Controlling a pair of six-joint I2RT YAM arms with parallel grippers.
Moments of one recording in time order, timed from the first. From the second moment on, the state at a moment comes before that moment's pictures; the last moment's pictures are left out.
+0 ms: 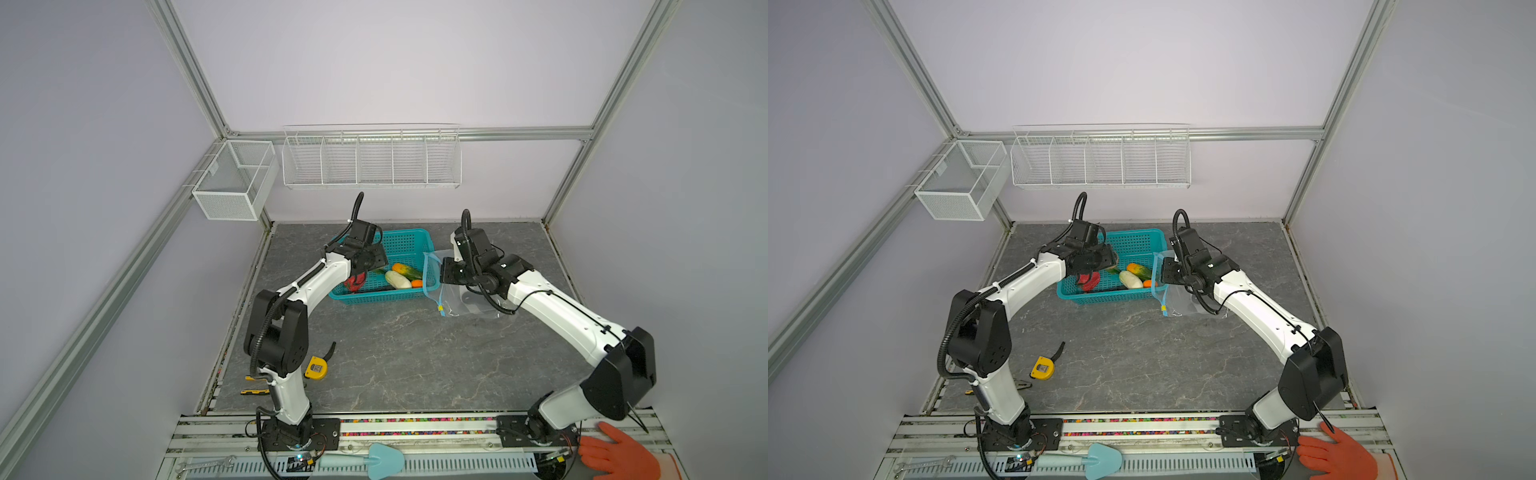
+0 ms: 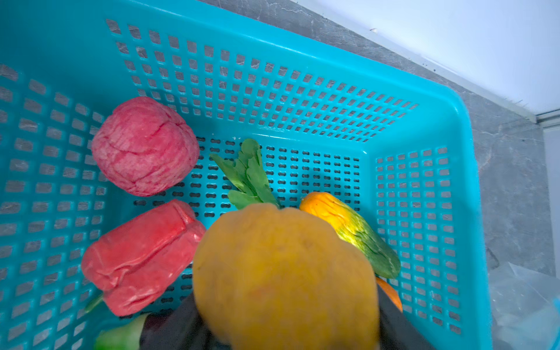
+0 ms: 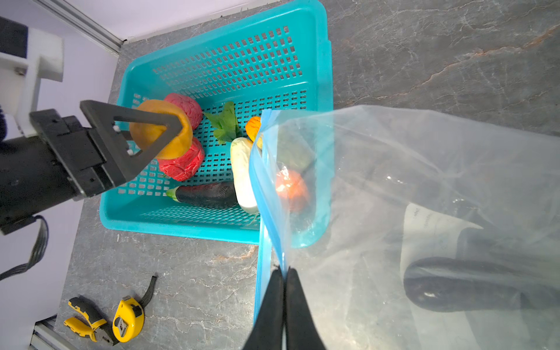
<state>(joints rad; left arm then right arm) -0.46 1.80 1.43 -0.47 0.01 -0.62 0.60 1.52 1.36 -0.65 0.02 0.58</state>
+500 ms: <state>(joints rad) -0.49 1.58 1.12 -0.07 0.45 -0.82 0.60 1.52 1.37 -0.65 0.02 0.58</state>
